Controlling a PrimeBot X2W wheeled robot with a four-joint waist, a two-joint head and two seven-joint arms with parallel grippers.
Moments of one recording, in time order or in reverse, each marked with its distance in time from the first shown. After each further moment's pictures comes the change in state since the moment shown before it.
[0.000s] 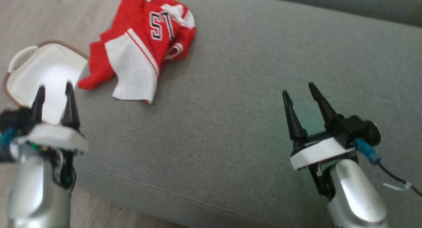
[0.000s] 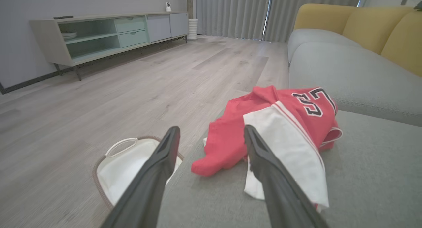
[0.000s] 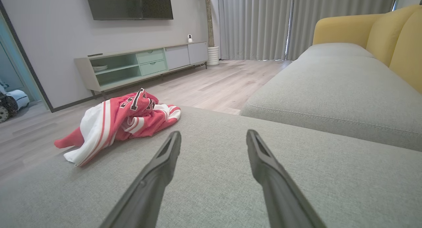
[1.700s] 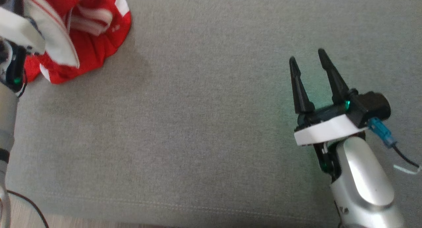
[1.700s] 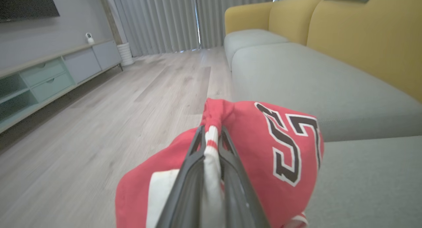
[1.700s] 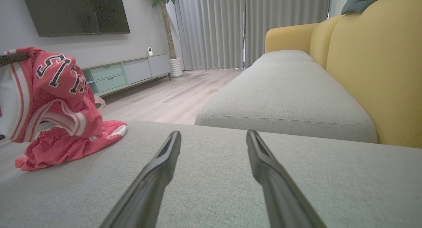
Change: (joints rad) left arm -0.651 0.265 -0.494 0.381 -0.288 -0.015 0.000; right arm -0.097 -0.009 -0.006 -0.080 0.032 0.000 0.000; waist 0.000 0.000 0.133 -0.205
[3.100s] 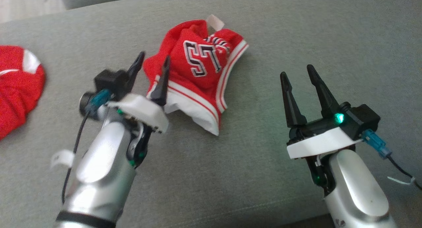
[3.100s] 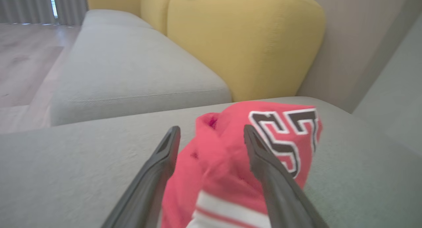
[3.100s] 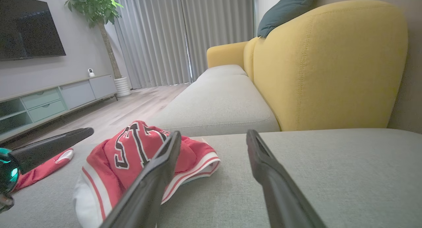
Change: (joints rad) left arm 0.424 -0.349 -0.014 -0.309 0.094 0.099 -0.003; right arm 0.063 0.001 0.057 -0.021 0.099 0.000 0.000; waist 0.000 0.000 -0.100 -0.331
